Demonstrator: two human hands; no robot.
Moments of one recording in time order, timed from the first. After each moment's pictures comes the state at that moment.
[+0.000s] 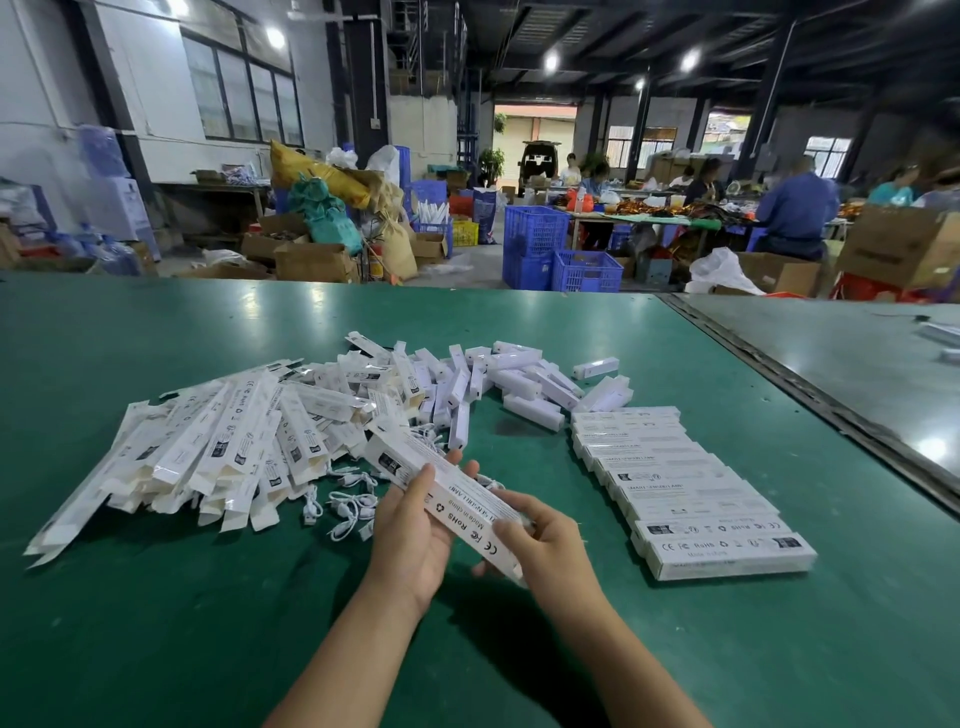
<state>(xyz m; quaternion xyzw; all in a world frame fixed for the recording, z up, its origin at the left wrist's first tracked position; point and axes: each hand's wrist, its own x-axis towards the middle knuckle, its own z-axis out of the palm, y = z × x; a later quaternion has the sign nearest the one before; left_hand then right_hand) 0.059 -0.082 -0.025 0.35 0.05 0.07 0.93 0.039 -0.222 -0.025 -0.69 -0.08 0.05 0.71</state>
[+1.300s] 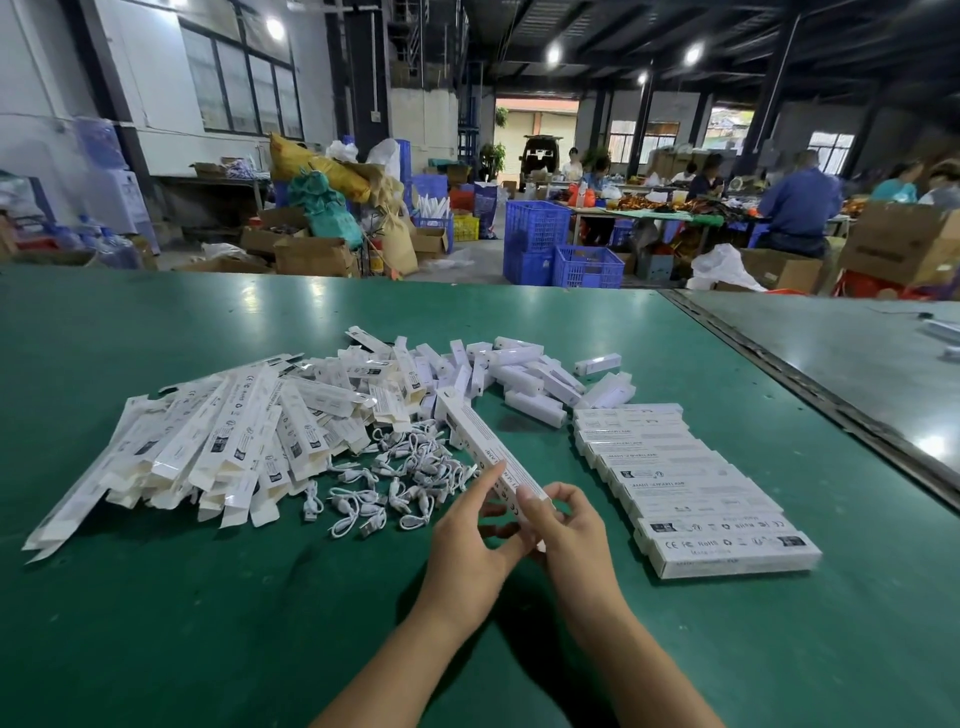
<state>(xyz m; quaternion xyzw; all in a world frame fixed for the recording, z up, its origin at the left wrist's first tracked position) 0.044 -0.113 -0.046 0.78 -0.06 0.15 0.61 0.052 -0.229 -0.033 -0.61 0.00 -0.02 0.79</state>
